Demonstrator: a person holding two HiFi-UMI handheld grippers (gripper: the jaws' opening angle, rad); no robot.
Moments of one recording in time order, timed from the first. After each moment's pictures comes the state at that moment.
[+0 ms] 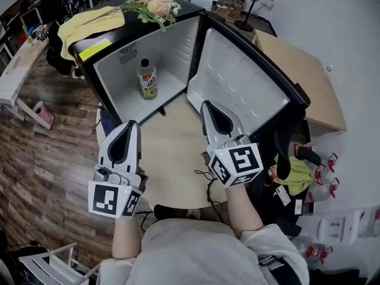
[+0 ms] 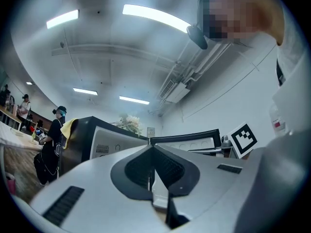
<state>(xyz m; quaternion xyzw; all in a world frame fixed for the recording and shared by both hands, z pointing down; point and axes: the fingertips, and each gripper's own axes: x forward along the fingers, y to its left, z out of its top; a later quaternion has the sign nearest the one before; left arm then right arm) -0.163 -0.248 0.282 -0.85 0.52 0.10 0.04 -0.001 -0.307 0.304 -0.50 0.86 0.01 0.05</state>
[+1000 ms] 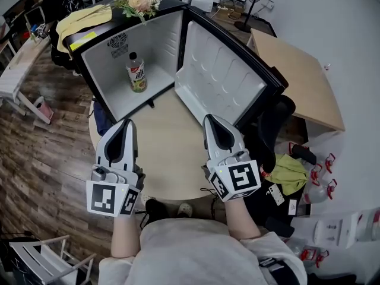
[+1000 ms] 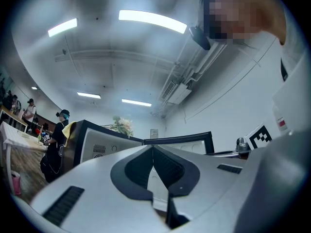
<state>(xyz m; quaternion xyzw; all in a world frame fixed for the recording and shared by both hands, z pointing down) -0.106 -0.198 0.281 -0.83 0.54 0.10 0.05 0.070 -0.229 0.318 -0.51 0.86 0.03 0.05</state>
